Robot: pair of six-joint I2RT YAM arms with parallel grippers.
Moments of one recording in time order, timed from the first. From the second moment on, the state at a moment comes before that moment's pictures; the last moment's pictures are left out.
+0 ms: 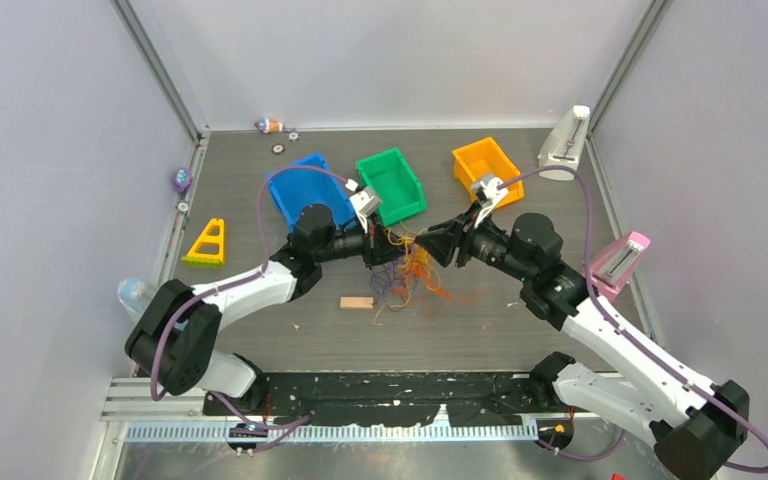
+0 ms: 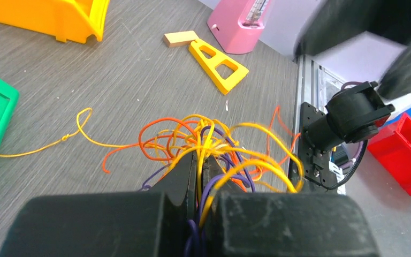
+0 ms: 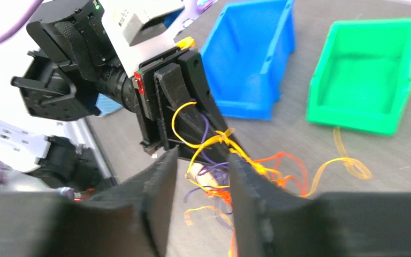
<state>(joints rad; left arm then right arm) -0.62 1.42 0.70 0.59 0.67 -0.32 0.62 0.91 0.72 0.09 -0.33 0.37</state>
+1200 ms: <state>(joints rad) -0.53 1.26 0.60 0.53 0.35 -0.37 0.61 0.70 0.45 0.01 0.26 0.37</state>
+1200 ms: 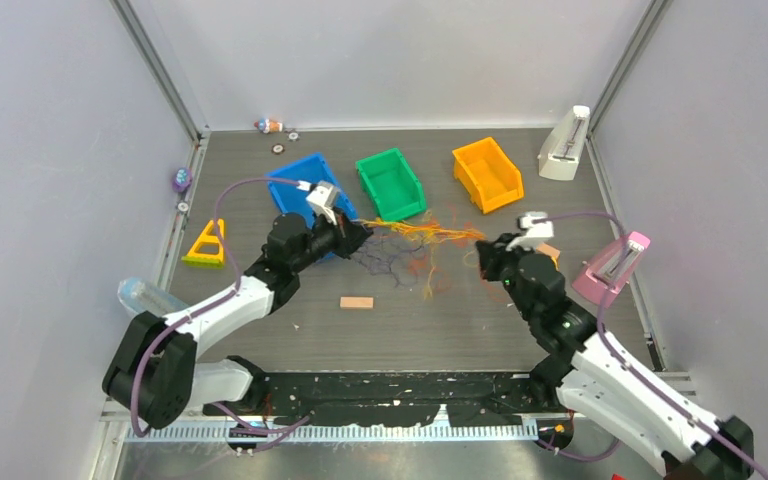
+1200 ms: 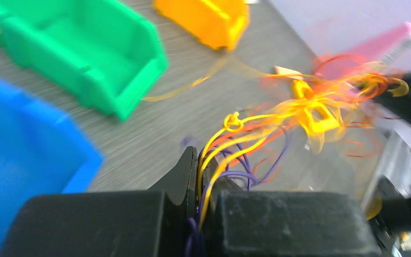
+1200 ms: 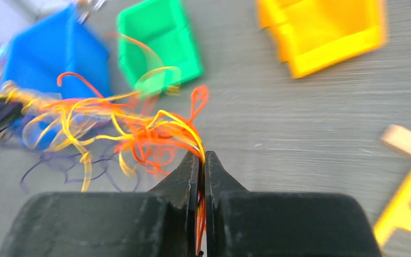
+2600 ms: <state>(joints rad) -0.51 1.23 0.67 0.24 0.22 -0.37 0.59 0.72 0.51 -0.14 0.23 0.20</state>
